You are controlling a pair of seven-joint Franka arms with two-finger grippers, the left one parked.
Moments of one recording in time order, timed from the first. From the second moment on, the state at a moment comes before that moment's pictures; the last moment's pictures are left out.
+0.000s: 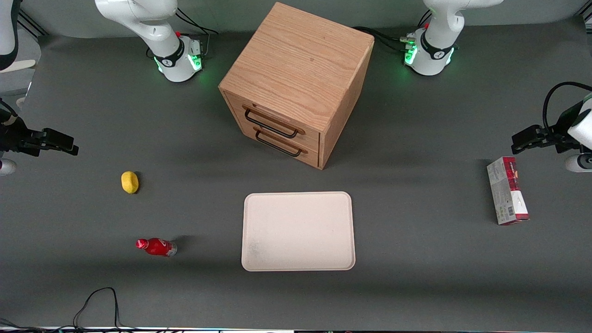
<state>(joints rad) 0.00 0.12 -0.05 -1.47 0.00 1.51 -0.04</state>
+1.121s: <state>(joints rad) 0.09 0.45 -0.04 -1.14 0.01 1.58 0.00</state>
